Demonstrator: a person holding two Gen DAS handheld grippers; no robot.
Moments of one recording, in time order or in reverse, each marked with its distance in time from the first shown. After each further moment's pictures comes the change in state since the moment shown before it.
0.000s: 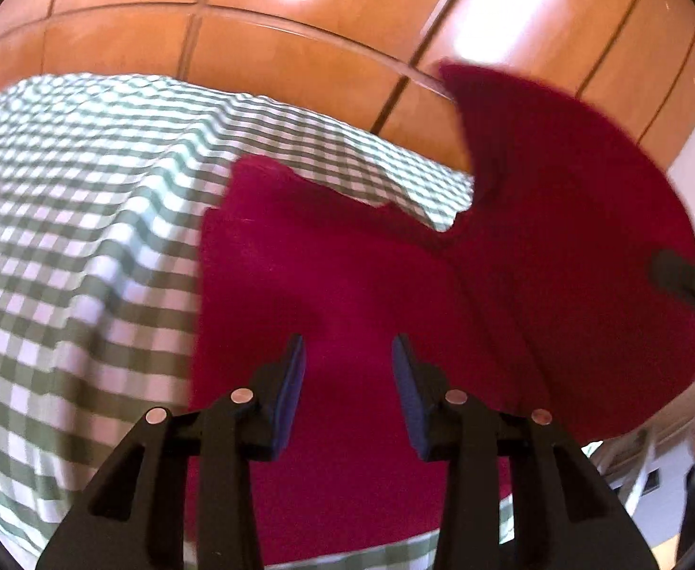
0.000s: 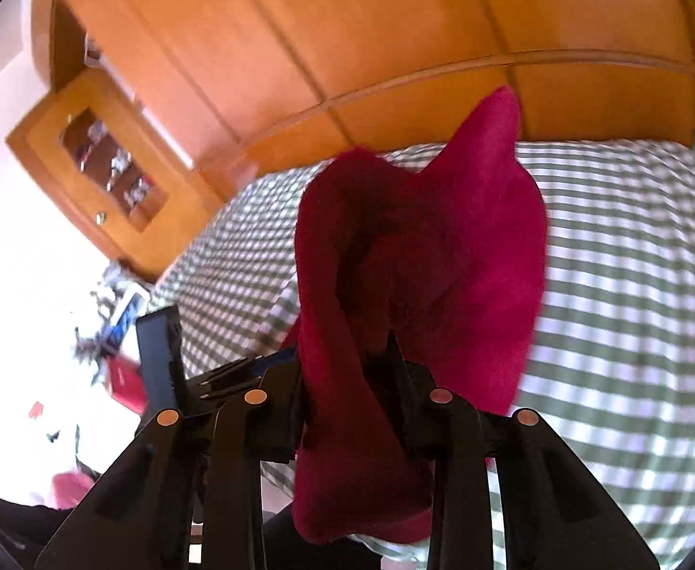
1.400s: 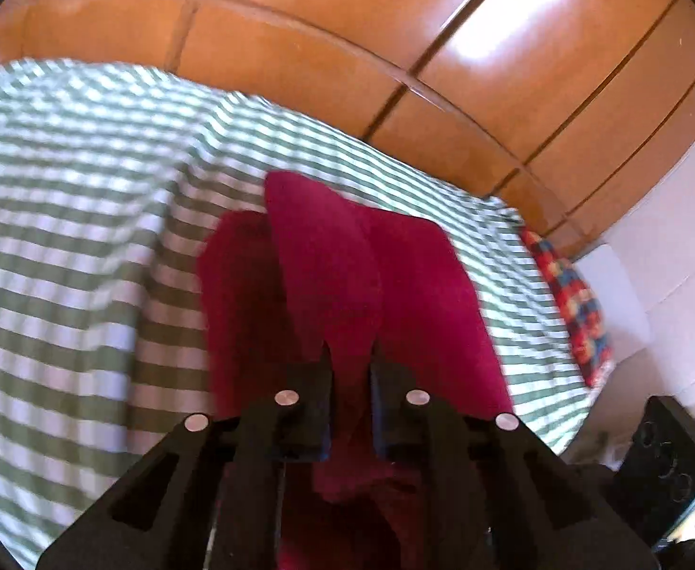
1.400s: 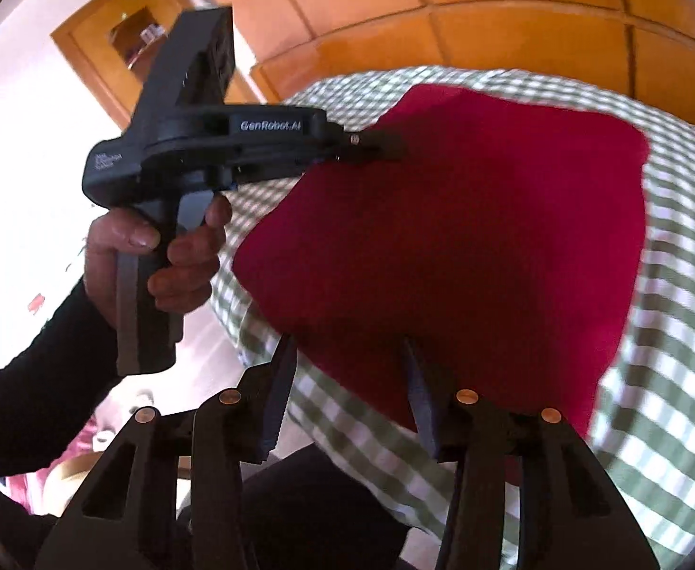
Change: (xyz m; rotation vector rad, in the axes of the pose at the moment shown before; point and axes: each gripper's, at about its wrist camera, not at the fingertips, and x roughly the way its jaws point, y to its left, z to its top) left arm -0.006 0.014 0.054 -0.025 0.072 -0.062; right arm 0.057 0.041 -0.104 -0.206 0.171 0.102
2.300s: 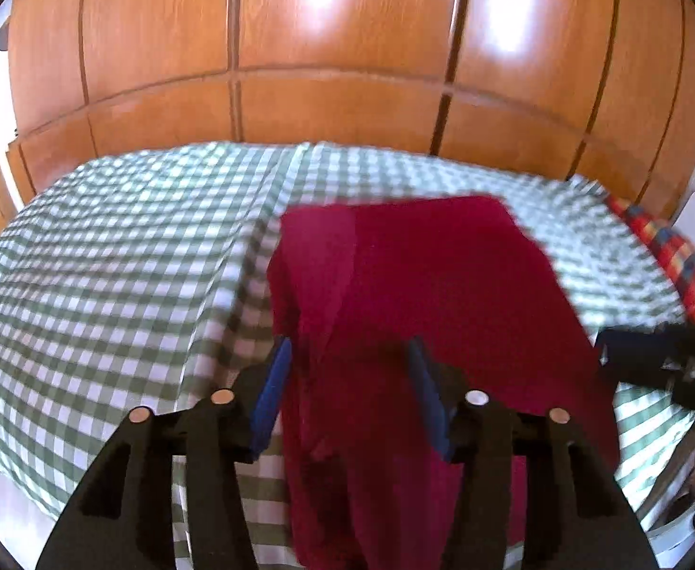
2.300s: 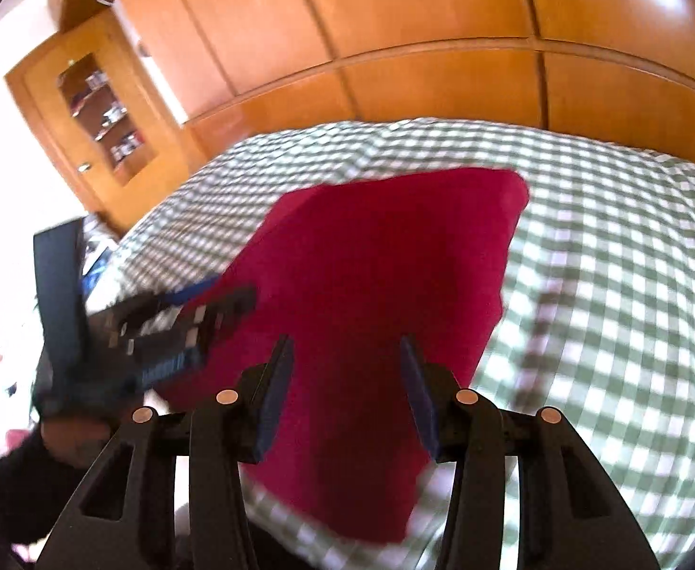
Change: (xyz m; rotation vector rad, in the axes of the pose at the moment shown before) left arm 0.001 -0.033 -0.043 0.178 -0.126 0.397; right arm -0.041 -0.059 0.032 0.109 -0.159 -0.195
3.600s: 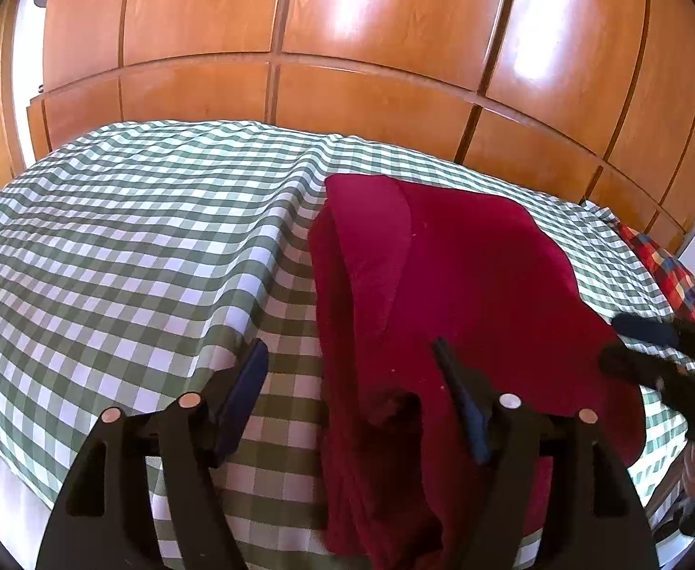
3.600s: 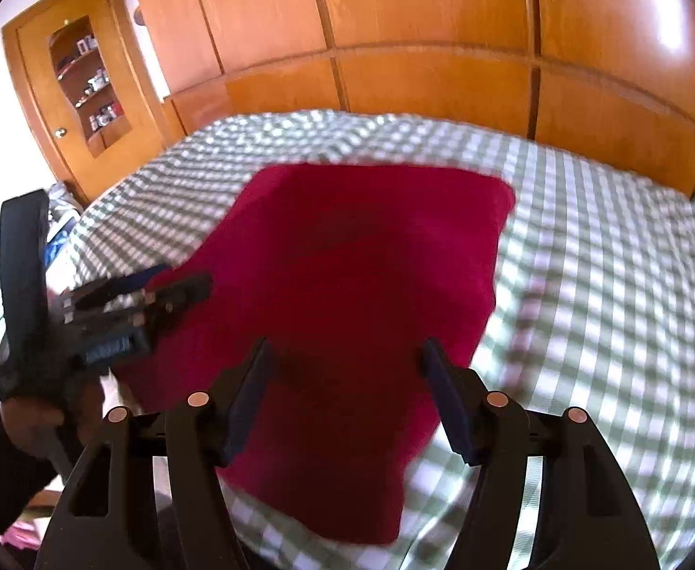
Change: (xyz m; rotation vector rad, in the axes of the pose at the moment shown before) left arm -0.003 0.027 -0.028 -0.118 -0.051 -0.009; right arm 0.012 0.011 -0.025 -0.098 0.018 -0.136
